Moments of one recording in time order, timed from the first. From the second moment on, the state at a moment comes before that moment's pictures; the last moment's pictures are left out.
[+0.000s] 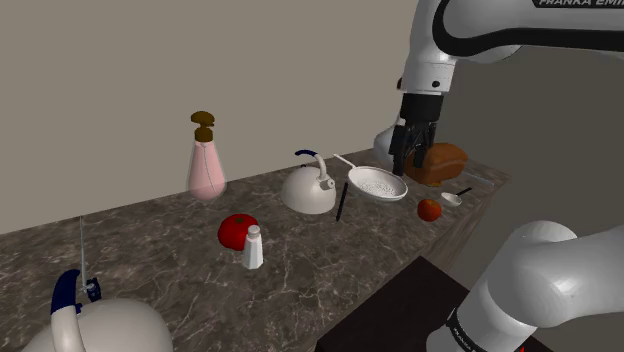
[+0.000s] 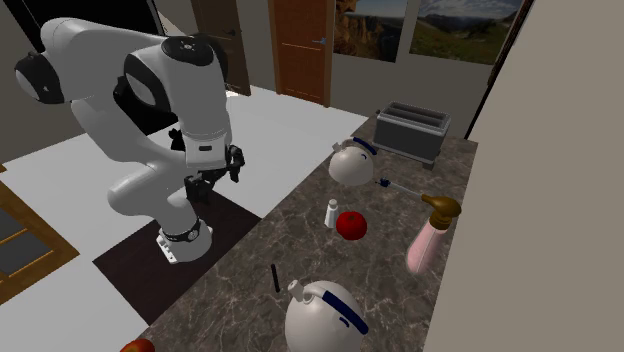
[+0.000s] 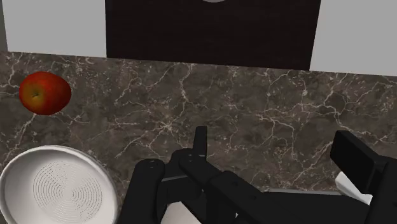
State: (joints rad) arm 0.00 -0.78 0.06 -2.40 0.08 1.45 -0.01
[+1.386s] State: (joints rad) arm 0.05 -0.32 0.48 -2.32 0.11 1.97 0.41
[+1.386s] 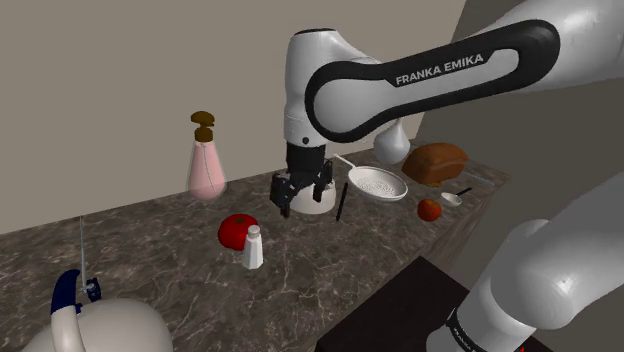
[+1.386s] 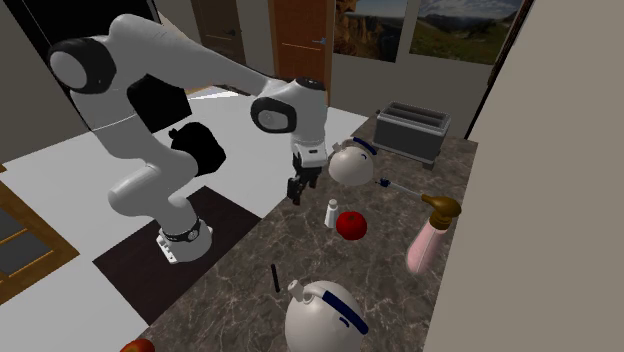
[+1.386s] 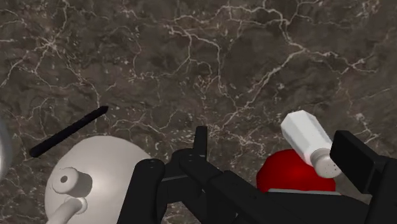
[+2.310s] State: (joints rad) arm 0.07 0.09 0.62 -2.12 -0.21 2.15 0.75
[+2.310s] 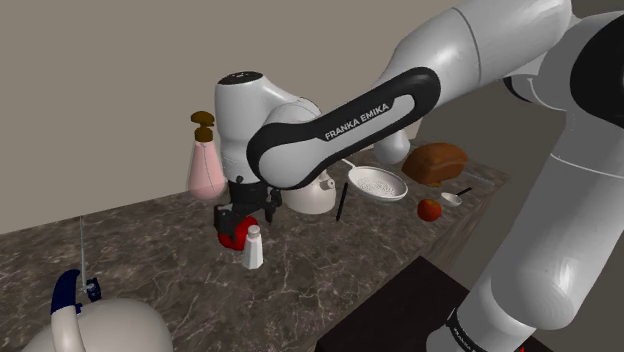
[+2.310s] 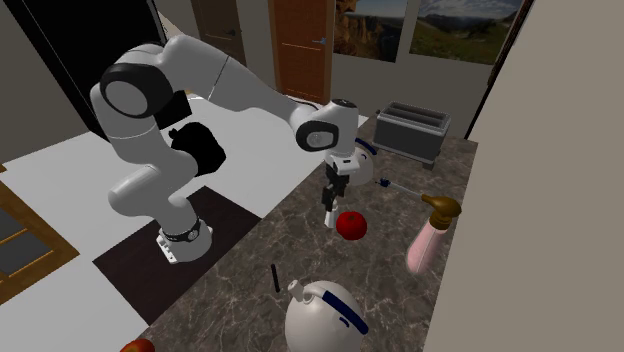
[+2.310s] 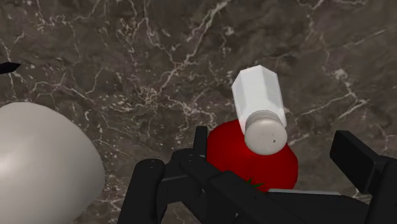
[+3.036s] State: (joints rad) arm 0.07 0.12 0.61 -2.14 -0.24 2.19 0.77
